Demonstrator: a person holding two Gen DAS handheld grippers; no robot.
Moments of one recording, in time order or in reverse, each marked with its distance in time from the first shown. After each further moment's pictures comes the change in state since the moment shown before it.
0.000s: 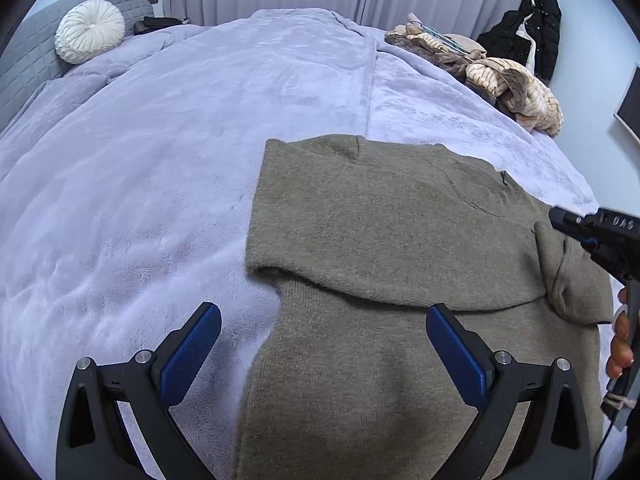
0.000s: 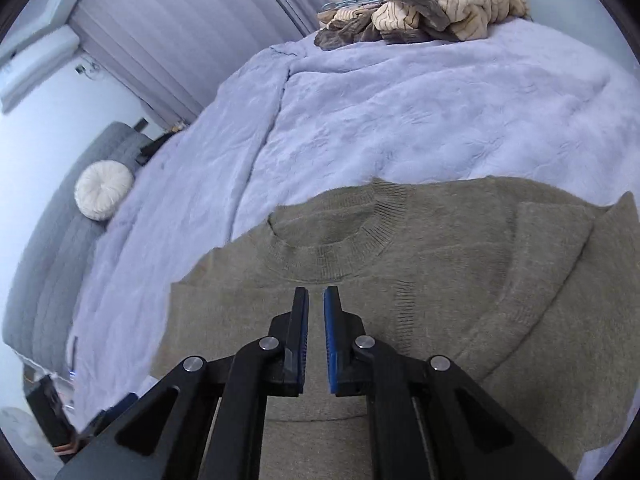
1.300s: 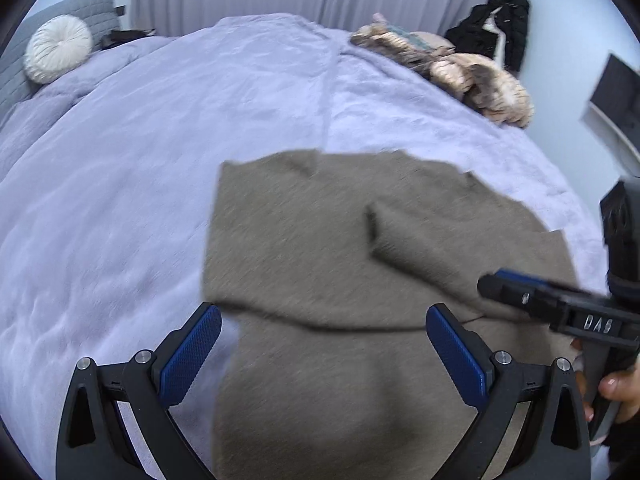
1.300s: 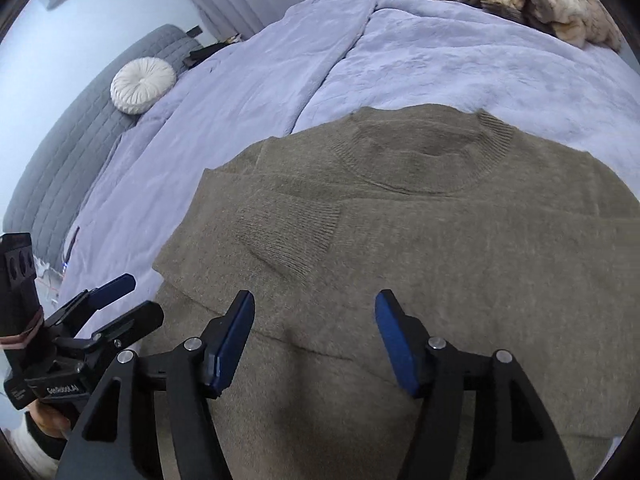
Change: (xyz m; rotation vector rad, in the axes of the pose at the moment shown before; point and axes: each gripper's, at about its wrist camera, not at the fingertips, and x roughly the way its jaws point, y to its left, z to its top) left arm 0.001 -0.024 0.020 0.088 -0.019 -0.125; right arm 0.009 0.020 -0.051 -0.217 0.195 0.135
